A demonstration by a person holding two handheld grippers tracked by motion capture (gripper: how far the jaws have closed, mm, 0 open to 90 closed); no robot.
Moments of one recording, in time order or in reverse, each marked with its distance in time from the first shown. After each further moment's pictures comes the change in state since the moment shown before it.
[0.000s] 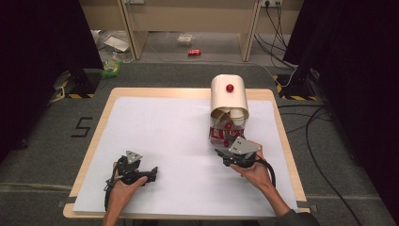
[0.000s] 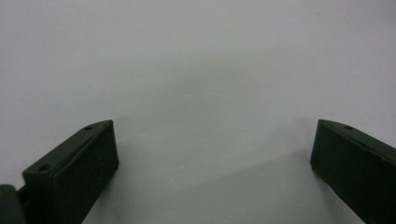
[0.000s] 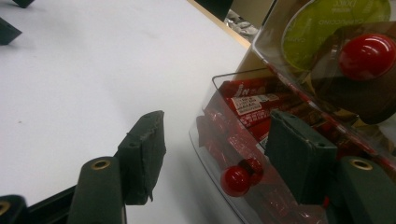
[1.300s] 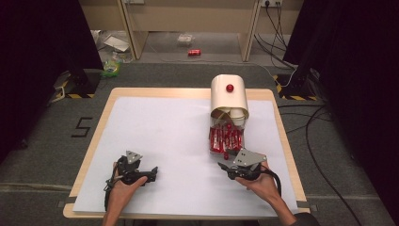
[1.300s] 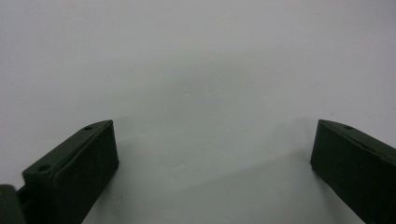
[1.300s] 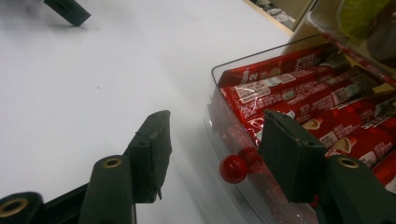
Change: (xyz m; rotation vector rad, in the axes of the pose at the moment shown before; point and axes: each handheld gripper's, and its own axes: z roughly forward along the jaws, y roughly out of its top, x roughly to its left) left arm 0.000 0.000 0.000 0.000 -0.001 0.000; right arm 0.020 -0.012 -0.027 0.047 0.116 0.012
